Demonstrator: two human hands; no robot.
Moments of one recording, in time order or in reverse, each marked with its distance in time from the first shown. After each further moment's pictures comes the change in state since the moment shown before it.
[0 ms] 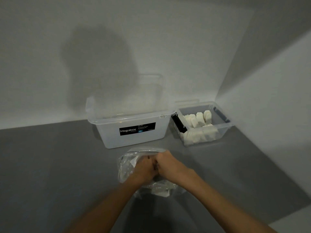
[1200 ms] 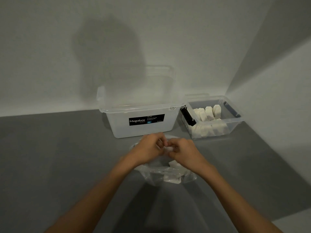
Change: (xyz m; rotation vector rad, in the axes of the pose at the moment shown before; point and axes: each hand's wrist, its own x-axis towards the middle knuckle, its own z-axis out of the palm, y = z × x) left_hand -0.041 0.031 -0.091 -0.318 0.043 0.107; right_hand -0.022 0.014 -0.016 0.283 0.258 -0.092
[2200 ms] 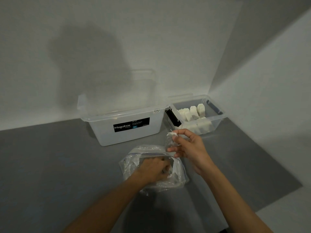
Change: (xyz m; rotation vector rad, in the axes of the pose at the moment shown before) left_hand 0.027 -0.032 0.091 0.610 -0.206 0.281; right_hand -0.022 0.011 -0.033 0.982 0.292 0.292
